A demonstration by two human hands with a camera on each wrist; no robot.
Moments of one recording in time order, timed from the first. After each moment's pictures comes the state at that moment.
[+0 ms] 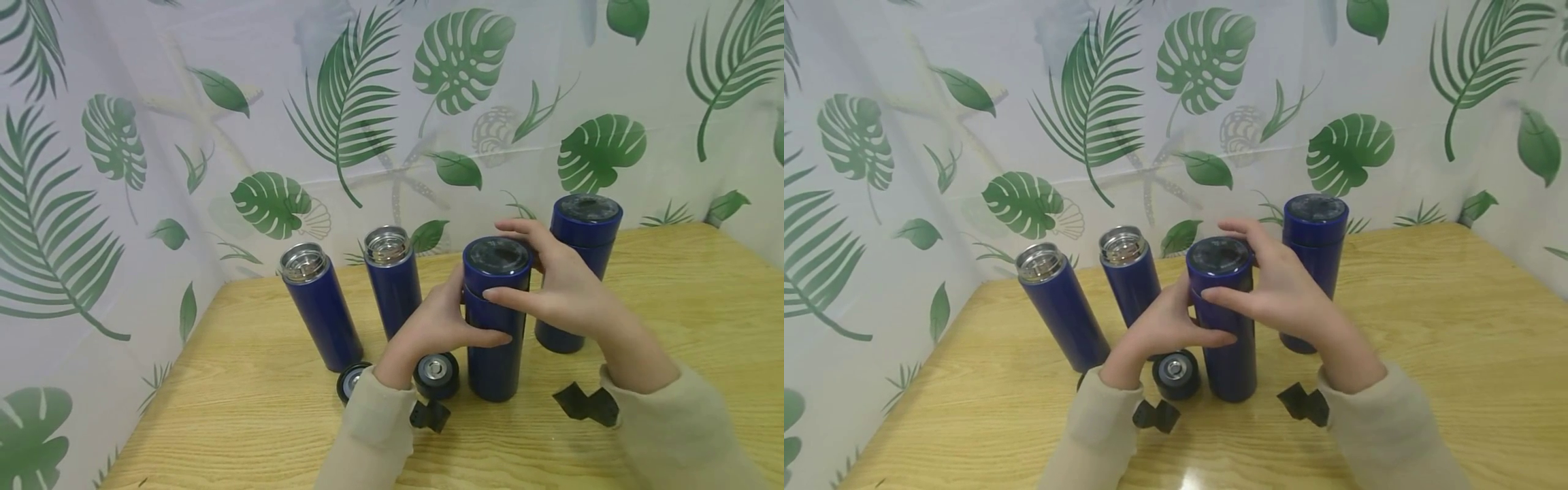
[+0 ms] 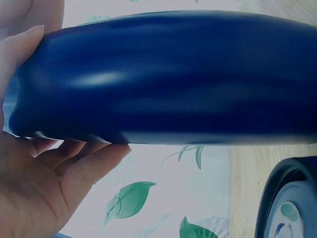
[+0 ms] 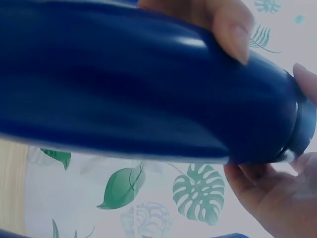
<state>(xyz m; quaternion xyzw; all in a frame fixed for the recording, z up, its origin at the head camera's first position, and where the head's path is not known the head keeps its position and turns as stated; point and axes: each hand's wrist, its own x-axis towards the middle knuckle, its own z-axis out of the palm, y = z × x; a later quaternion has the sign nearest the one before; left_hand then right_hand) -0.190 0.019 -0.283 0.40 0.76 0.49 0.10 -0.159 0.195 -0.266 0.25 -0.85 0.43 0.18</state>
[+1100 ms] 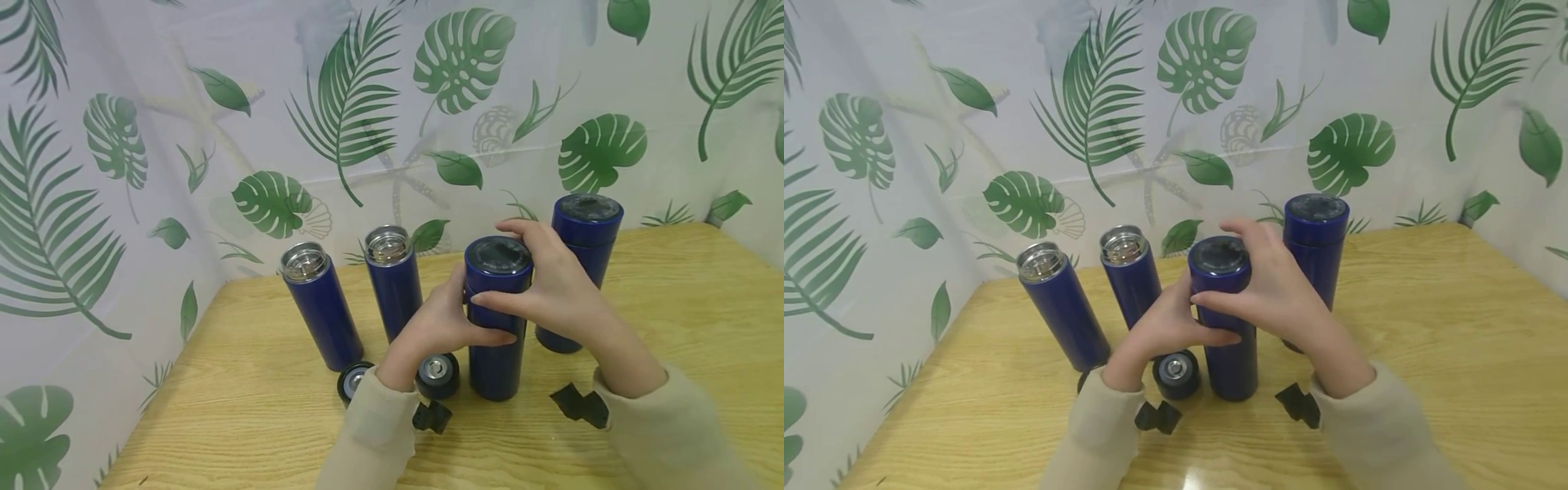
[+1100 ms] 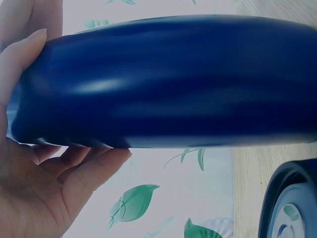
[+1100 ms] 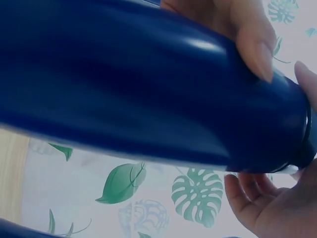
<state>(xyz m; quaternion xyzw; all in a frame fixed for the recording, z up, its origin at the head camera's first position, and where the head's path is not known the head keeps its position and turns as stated) -0.205 0.026 -0.304 0.39 0.79 0.48 0.07 -0.161 0.189 -0.270 0.21 -0.87 0.37 0.24</state>
